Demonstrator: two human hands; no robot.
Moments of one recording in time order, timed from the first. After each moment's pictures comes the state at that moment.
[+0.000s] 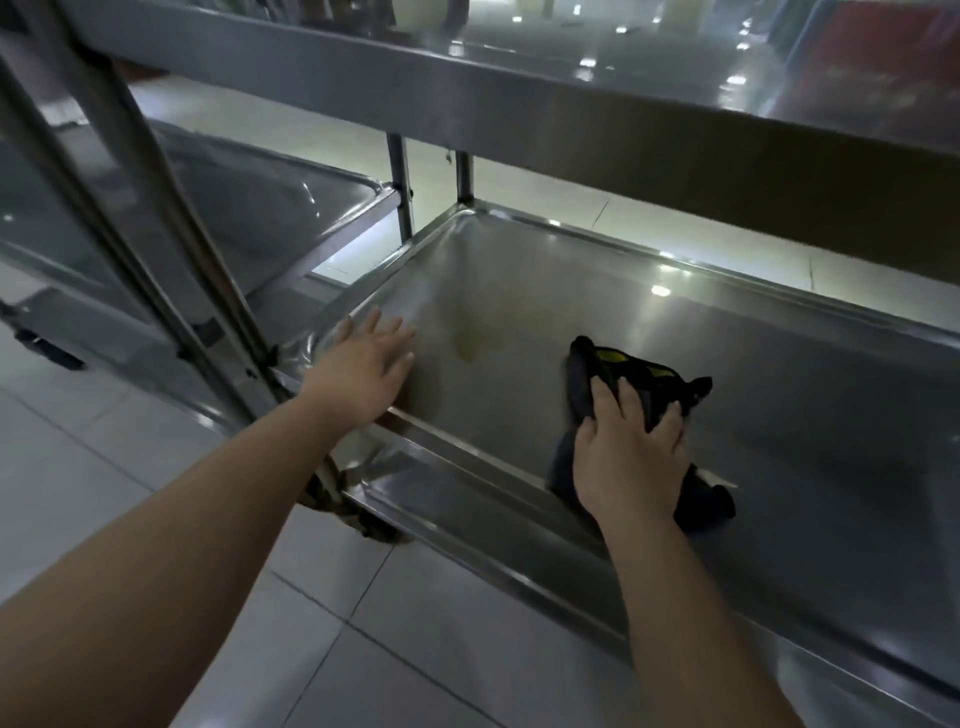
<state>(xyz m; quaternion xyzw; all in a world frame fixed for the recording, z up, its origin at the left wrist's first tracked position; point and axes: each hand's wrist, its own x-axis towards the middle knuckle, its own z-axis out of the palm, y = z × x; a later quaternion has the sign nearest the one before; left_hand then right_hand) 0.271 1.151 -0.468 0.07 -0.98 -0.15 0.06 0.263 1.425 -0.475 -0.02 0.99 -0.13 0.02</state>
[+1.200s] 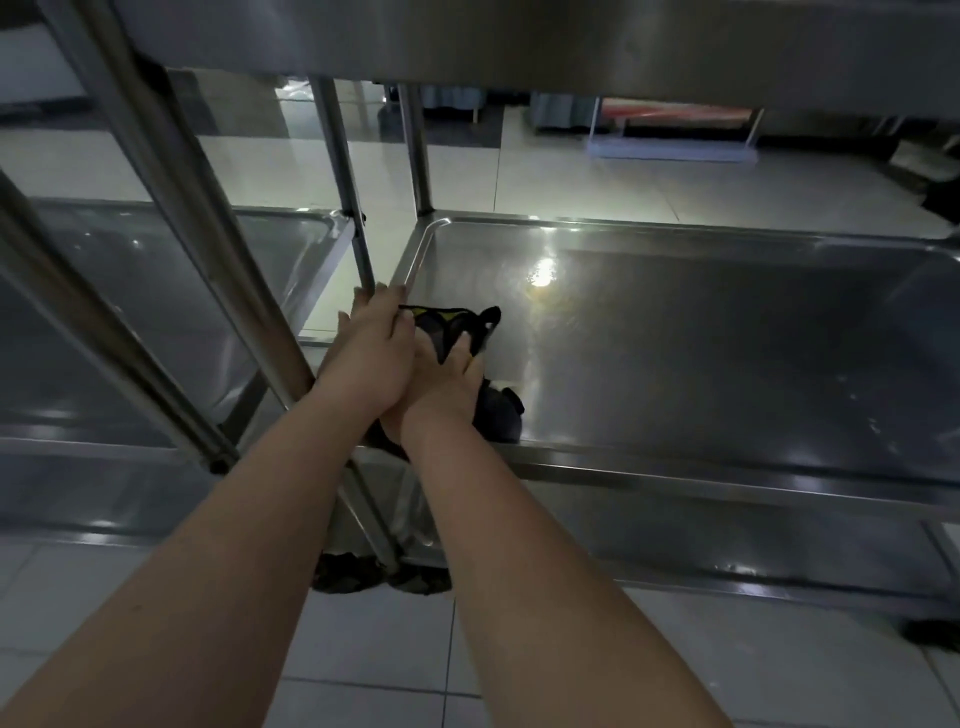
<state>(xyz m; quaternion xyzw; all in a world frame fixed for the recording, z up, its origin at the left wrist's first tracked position) 0.239 1.054 -0.431 0.01 -0.92 -0.38 0.08 0.237 1.118 -0.466 -0.06 0.99 -0.10 0.10</state>
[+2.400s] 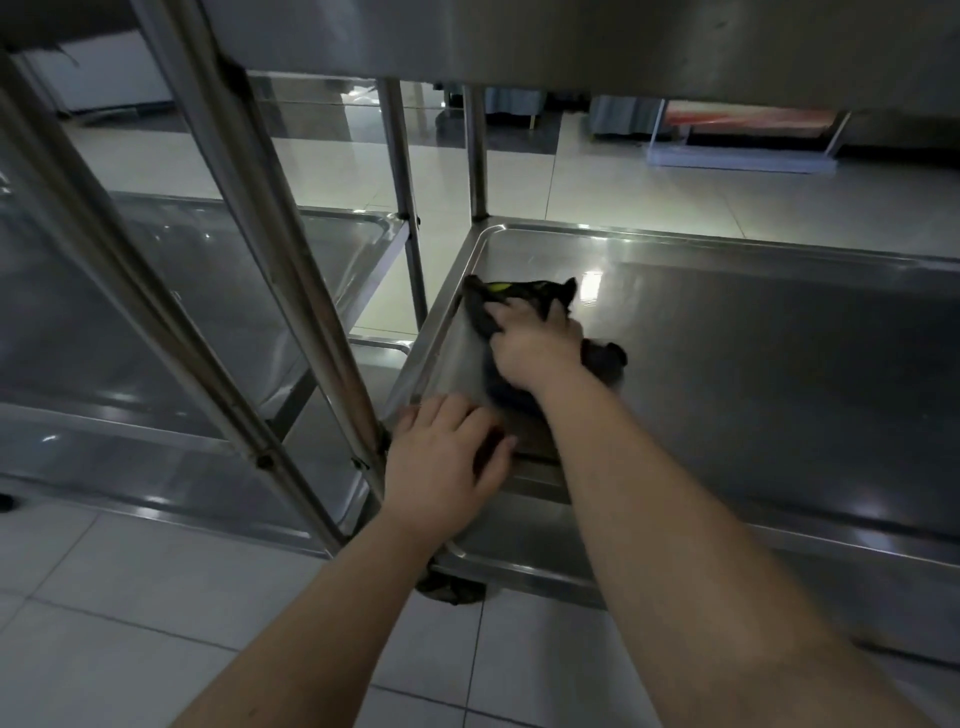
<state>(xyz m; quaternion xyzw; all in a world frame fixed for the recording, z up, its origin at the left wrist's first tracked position) 0.284 1.063 -0.514 -0.12 -0.96 -0.13 0.24 0.152 1.179 -0.474 -0.07 0.99 -0.12 0.05</state>
